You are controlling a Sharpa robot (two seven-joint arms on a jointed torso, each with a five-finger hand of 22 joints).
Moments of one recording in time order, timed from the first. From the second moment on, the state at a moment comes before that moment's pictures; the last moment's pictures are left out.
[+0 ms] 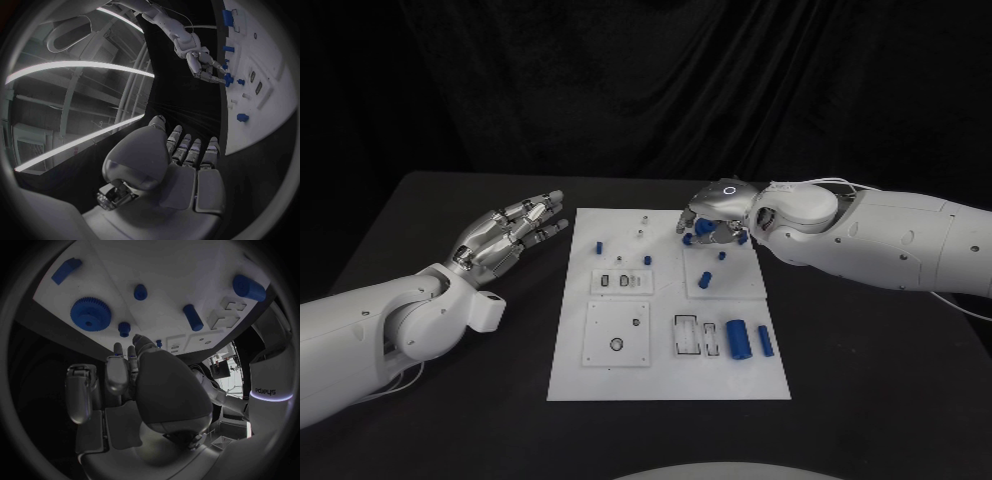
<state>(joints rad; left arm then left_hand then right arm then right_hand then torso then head) 1.24 -0.88 -0.21 1.37 -0.13 0.15 0.68 1.45 0.28 -0.19 0.28 0.50 0.40 0.09 0.09 0.05 0.13 0.14 0.17 0.04 0.08 0.16 0.04 0.02 0.16 0.08 0.28 0.05 0.03 1.39 -0.75 -0.25 1.32 -1.77 -0.27 0.08 1.53 -0.08 0.14 0.26 0.37 0.87 0.02 0.13 0.14 0.91 0.08 0.22 0.07 1.44 -0.03 1.28 1.00 0.03 1.47 0.08 1.54 1.31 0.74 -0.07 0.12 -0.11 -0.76</state>
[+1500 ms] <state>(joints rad) 1.23 -0.86 -0.21 1.34 -0.13 0.18 0.68 1.48 0.29 -0.15 0.26 0.51 0.40 0.09 0.09 0.05 0.13 0.15 0.17 0.04 0.08 0.16 0.04 0.02 0.16 0.08 0.28 0.05 0.03 1.34 -0.72 -0.25 1.23 -1.77 -0.35 0.11 1.55 -0.08 0.30 0.18 0.24 1.06 0.07 0.19 0.22 1.18 0.03 0.16 0.08 1.46 -0.07 1.28 1.05 0.03 1.47 0.05 1.51 1.31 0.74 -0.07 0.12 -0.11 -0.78</state>
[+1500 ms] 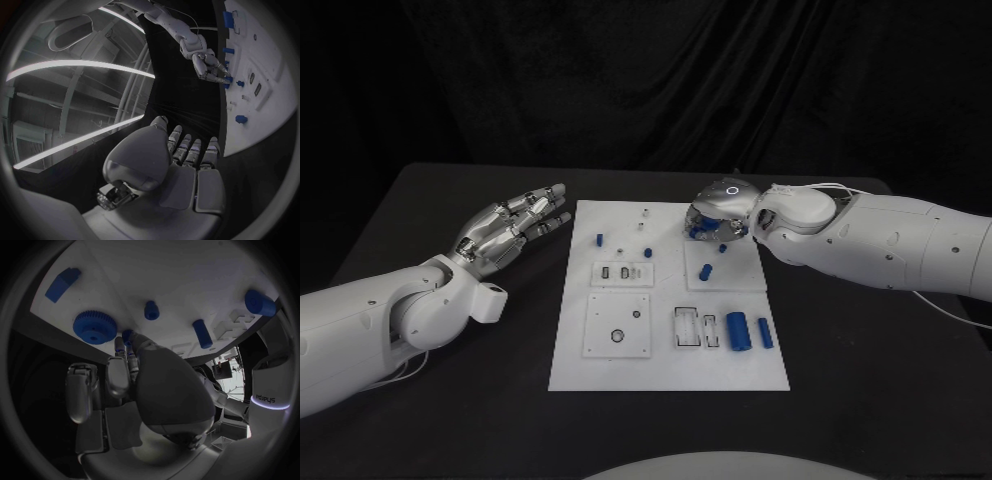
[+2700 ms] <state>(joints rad) 1.23 -0.85 -0.21 1.33 -0.13 0.18 0.68 1.48 0.29 -0.14 0.26 0.51 0.40 0.09 0.09 0.05 0.13 0.15 0.17 0.04 0.08 0.16 0.03 0.02 0.16 0.08 0.28 0.05 0.02 1.42 -0.49 -0.23 1.06 -1.70 -0.36 0.10 1.53 -0.08 0.29 0.18 0.19 1.03 0.09 0.15 0.27 1.20 0.04 0.07 0.07 1.46 -0.06 1.27 1.05 0.03 1.47 0.05 1.50 1.31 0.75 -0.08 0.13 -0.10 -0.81</state>
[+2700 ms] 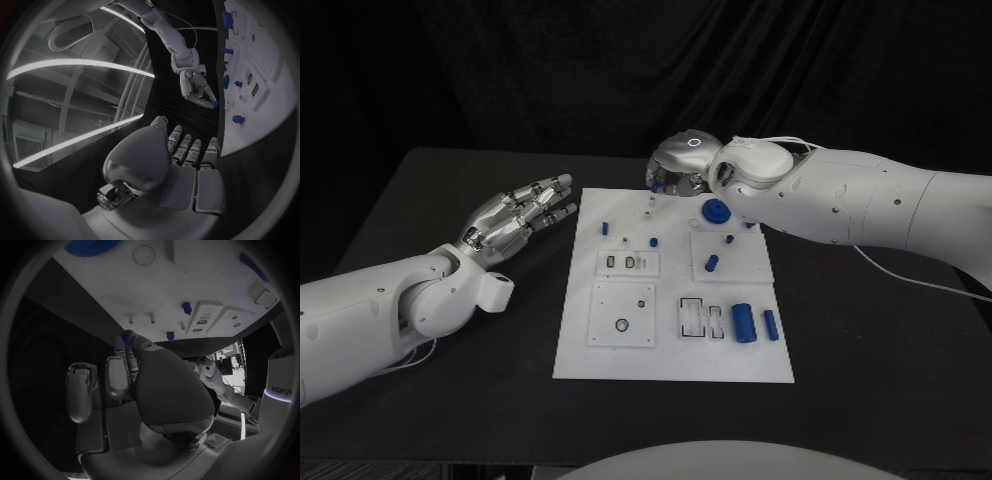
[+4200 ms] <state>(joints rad) 1.22 -0.84 -0.21 1.32 -0.13 0.19 0.68 1.49 0.28 -0.13 0.25 0.51 0.40 0.09 0.09 0.05 0.13 0.14 0.17 0.04 0.08 0.16 0.03 0.02 0.16 0.07 0.28 0.05 0.02 1.39 -0.46 -0.23 1.01 -1.70 -0.27 0.07 1.48 -0.10 0.24 0.16 0.15 0.50 0.00 0.05 0.12 0.79 0.08 0.07 0.07 1.39 -0.02 1.20 0.97 0.05 1.41 0.09 1.43 1.31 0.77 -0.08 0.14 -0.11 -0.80</state>
